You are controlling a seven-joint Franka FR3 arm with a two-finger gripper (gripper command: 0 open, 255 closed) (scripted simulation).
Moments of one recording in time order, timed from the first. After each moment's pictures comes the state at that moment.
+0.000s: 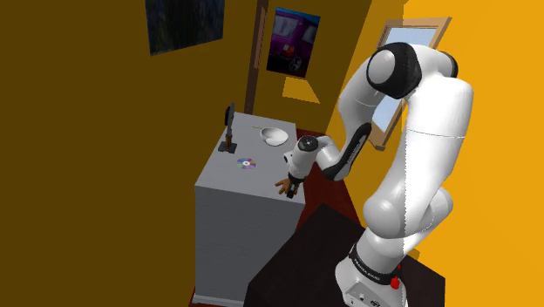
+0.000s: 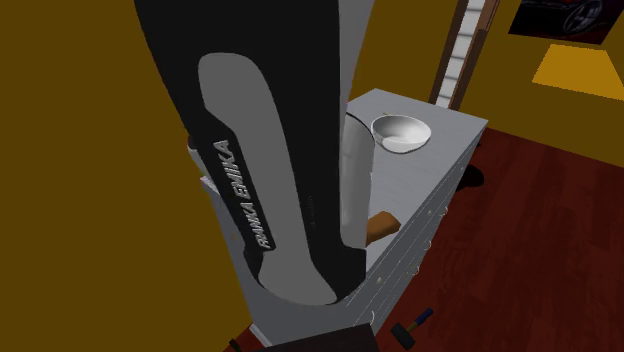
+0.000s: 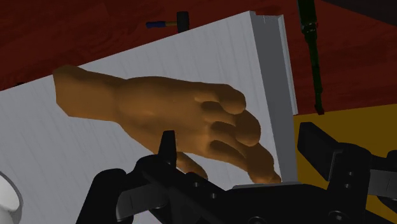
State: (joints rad) arm -0.46 0.26 -0.08 -2.57 -1.67 2.95 0.72
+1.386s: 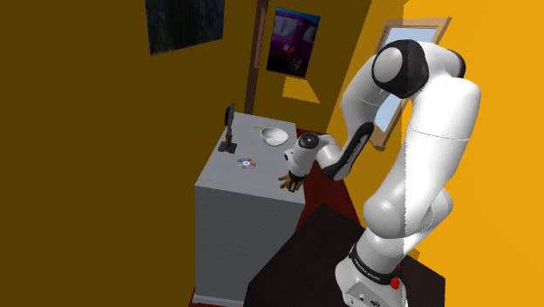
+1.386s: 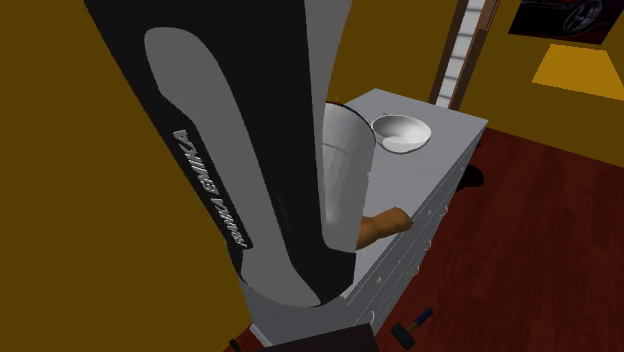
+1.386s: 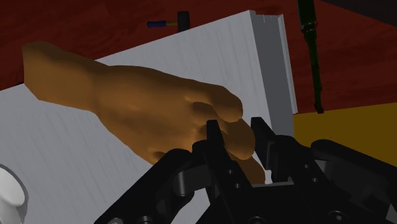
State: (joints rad) arm -0.45 0.21 -0.08 -2.60 -1.59 2.94 0.65
